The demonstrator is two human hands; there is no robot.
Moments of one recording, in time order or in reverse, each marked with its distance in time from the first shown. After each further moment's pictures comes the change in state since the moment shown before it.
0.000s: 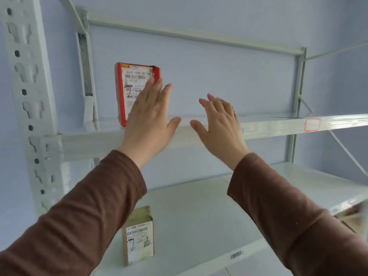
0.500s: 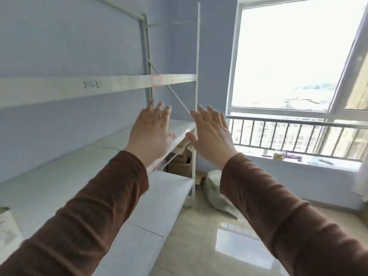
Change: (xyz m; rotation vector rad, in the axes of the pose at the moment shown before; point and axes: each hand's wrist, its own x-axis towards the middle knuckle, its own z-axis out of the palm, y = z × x) left_hand -0.094 0.240 0.025 -0.490 -0.426 0.469; right_hand -0.244 0.056 -0.177 -0.701 -0.208 0.562
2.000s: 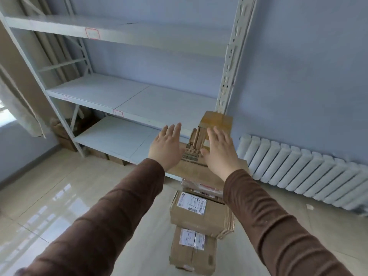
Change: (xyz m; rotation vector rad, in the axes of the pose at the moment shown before) left_hand -0.327 1.012 -0.056 -0.902 -0.474 1.419; right_hand -0.805 0.460 -0.414 -0.617 -0.040 1.659
